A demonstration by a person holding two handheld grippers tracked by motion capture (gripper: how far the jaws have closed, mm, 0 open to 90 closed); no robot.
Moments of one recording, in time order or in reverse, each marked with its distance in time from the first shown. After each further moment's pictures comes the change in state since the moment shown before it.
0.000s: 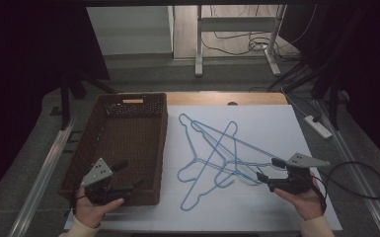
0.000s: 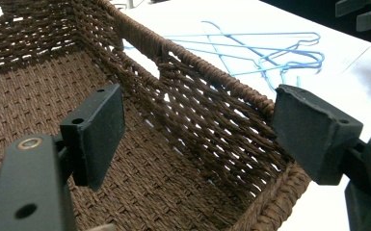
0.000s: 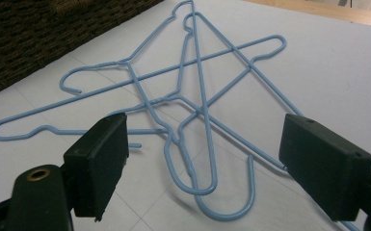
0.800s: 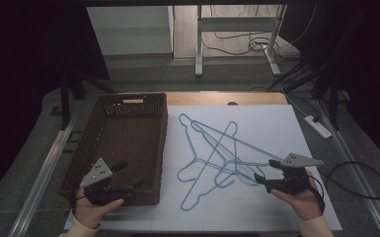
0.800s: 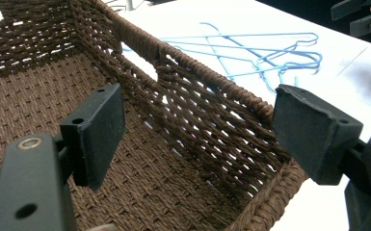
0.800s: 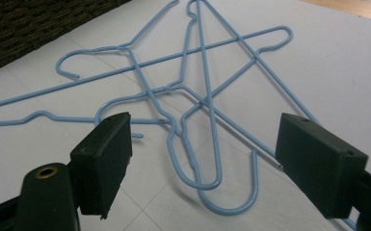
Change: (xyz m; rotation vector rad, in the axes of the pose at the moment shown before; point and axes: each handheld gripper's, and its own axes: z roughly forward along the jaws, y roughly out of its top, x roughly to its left) left arm -0.002 0.002 -0.002 -0.002 0.005 0.006; right arm 0.008 0.005 0.004 0.065 -0.013 -0.047
